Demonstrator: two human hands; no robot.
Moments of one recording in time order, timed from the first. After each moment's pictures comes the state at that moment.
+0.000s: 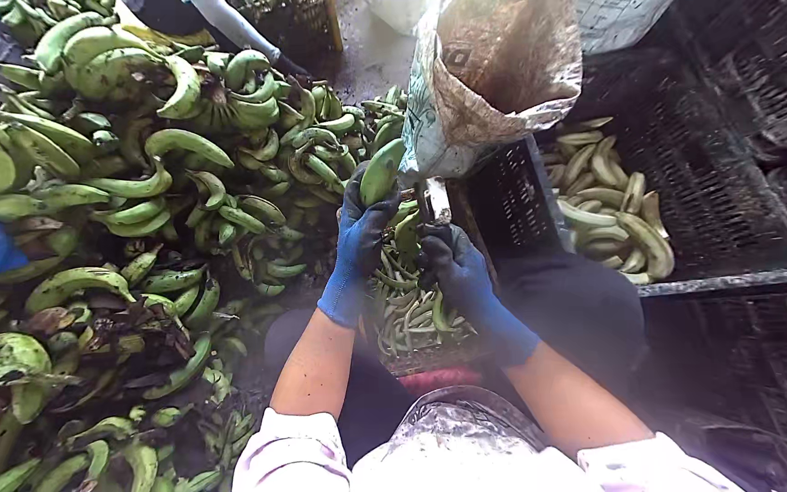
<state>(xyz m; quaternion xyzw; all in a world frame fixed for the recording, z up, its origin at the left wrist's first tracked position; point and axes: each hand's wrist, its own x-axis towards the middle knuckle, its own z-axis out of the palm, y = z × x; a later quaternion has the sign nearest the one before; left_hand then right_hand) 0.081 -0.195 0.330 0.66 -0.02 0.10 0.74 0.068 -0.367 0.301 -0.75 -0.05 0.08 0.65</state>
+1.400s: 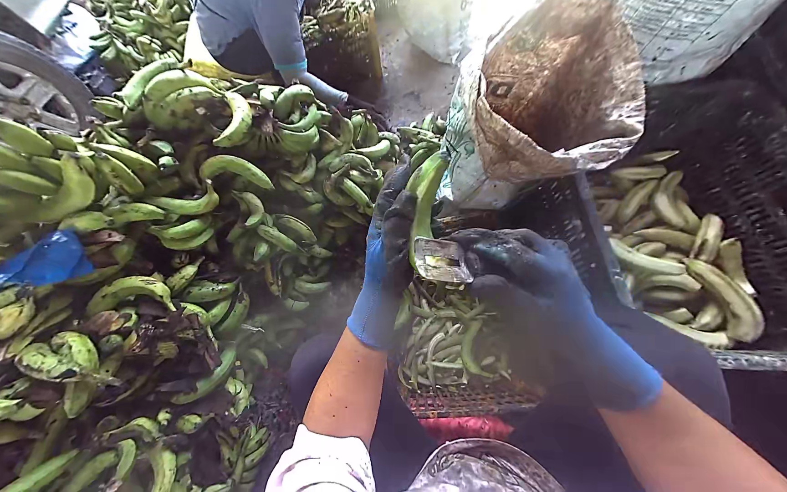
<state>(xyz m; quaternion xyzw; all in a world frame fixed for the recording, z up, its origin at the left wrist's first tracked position) 0.117 -0.201 0.360 0.60 -0.03 0.13 0.79 0.123 -0.409 0.334 -0.83 -0.31 -0.08 0.46</state>
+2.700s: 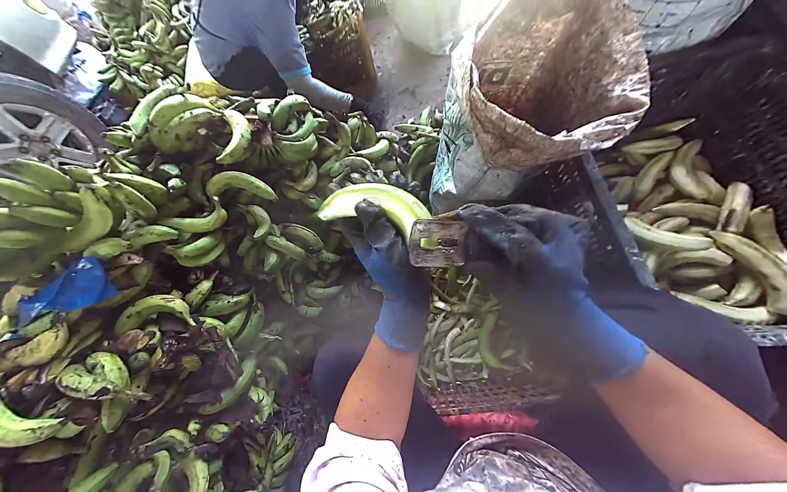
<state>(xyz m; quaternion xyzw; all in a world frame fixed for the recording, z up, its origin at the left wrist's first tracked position) 0.120 -0.228 0.364 0.49 0.03 0.35 0.80 0.125 -0.386 0.329 -0.84 -0.28 -0.30 0.36</state>
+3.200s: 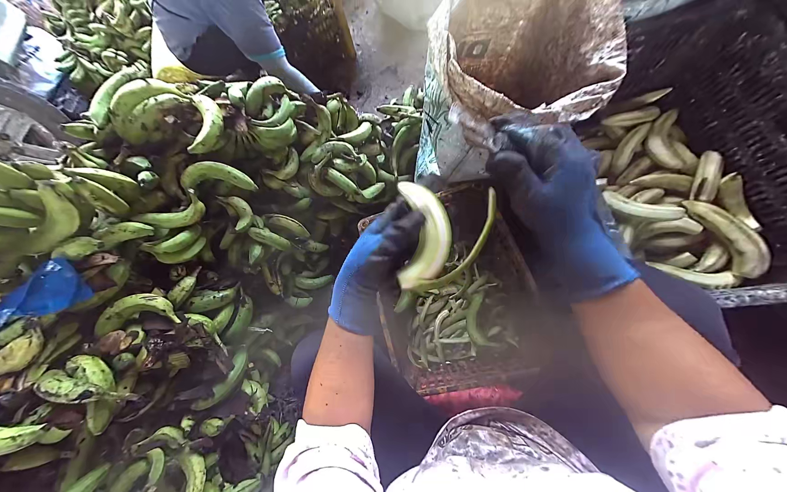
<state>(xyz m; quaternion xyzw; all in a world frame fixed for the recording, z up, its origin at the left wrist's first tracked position) 0.097 -0.172 0.346 0.62 -0.07 -0.15 0.77 0.189 -0.419 0.334 -0.90 -0.11 -0.17 0.39</state>
